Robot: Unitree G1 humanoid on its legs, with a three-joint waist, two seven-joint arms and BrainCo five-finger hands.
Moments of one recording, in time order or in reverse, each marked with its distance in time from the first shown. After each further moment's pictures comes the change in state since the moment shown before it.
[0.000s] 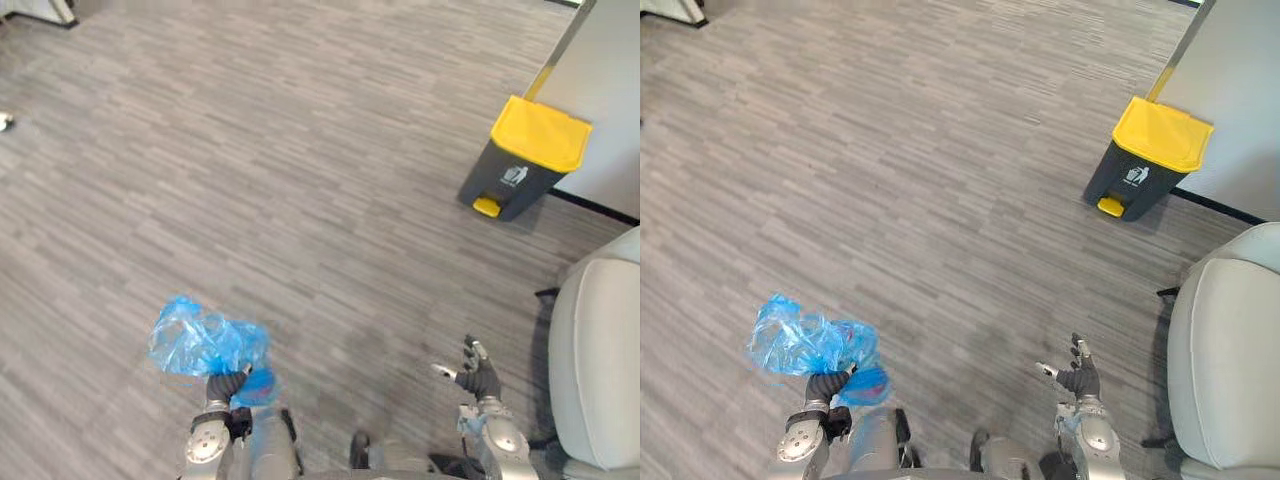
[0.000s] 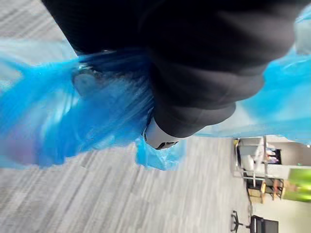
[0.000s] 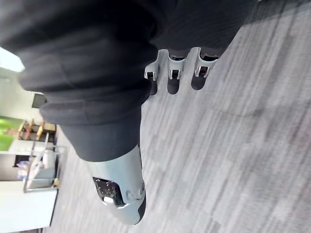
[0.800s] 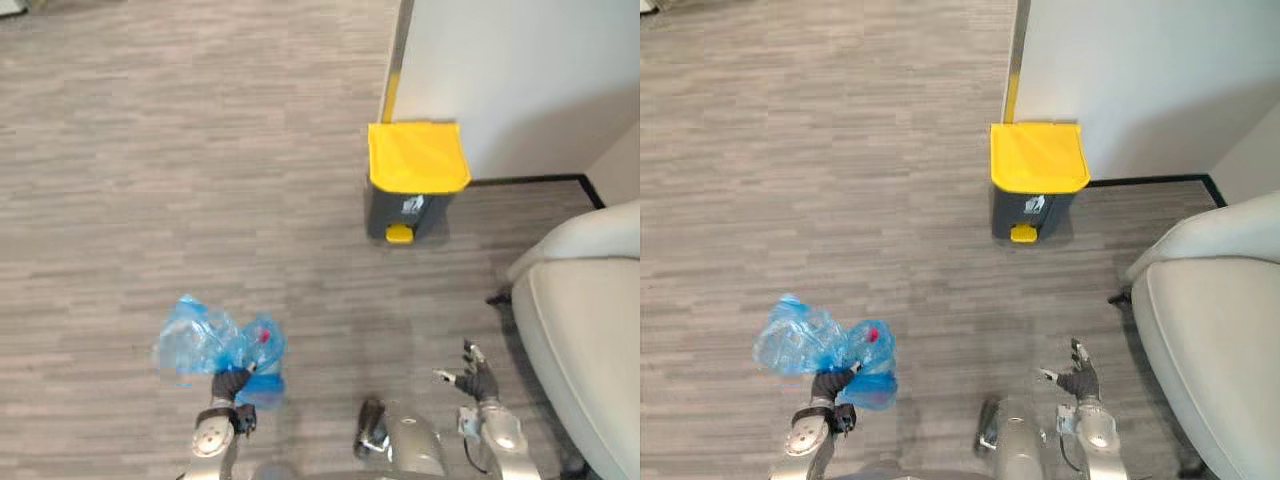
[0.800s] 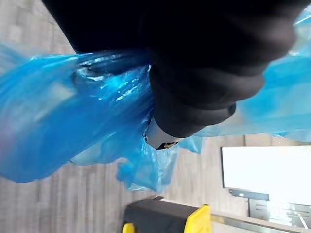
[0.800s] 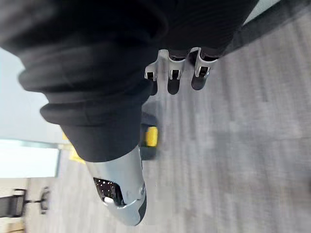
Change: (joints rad) left arm -0.049 0.008 0.022 0.056 0.001 0.009 0.001; right arm -0.061 0.006 -0.007 0.027 -0.028 0.022 -0.020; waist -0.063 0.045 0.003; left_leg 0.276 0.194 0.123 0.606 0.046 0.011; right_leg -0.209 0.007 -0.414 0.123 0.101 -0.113
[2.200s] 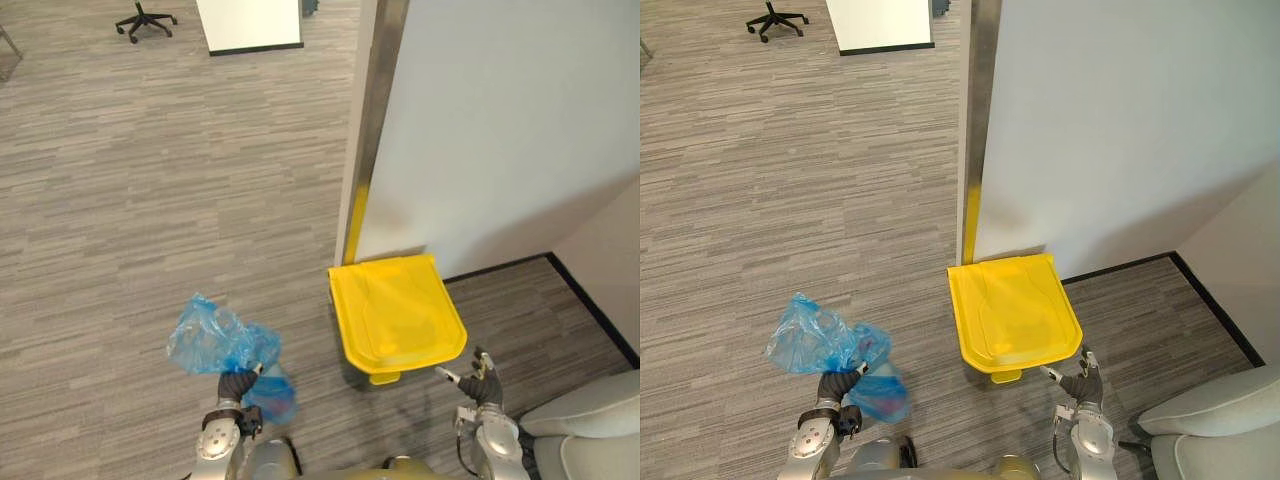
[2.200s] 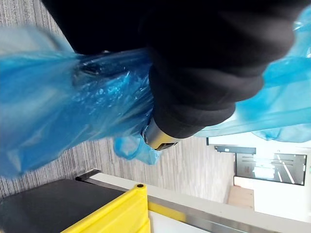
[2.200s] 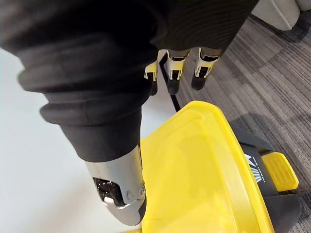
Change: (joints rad) left arm 0.002 0.015 -0.024 0.002 0.009 0.009 0.003; right arm 0.040 0.089 -0.086 0.040 0.003 0.005 -0.062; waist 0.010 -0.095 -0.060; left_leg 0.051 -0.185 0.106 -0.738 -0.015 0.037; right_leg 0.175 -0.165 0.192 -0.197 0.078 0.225
